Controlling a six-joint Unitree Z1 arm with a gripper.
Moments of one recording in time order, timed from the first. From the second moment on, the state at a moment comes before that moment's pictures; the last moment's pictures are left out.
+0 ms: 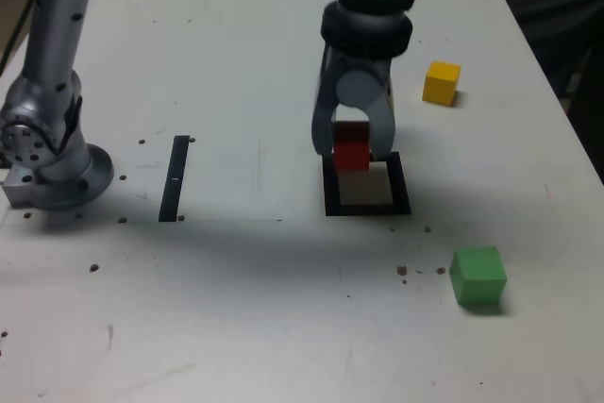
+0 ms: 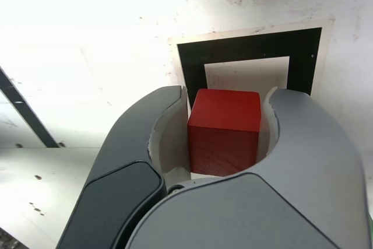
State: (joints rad) arm 0.02 2.04 -1.54 1.23 -0.04 0.13
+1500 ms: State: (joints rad) arm 0.10 1.96 -1.50 1.14 0.08 0.22
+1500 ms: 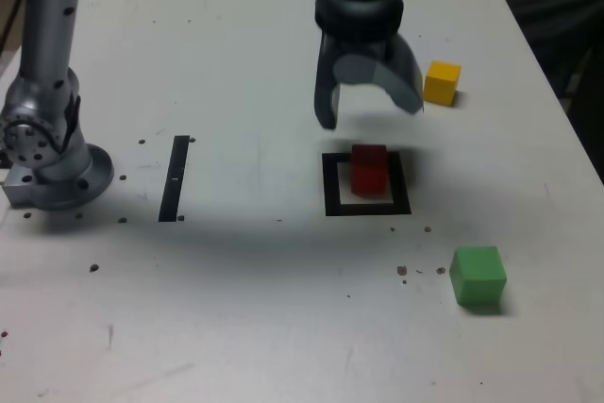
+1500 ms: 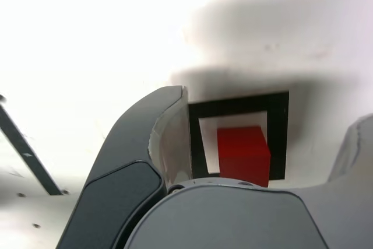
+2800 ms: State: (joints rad) arm 0.26 2.41 -2.33 1.55 0.18 0.65
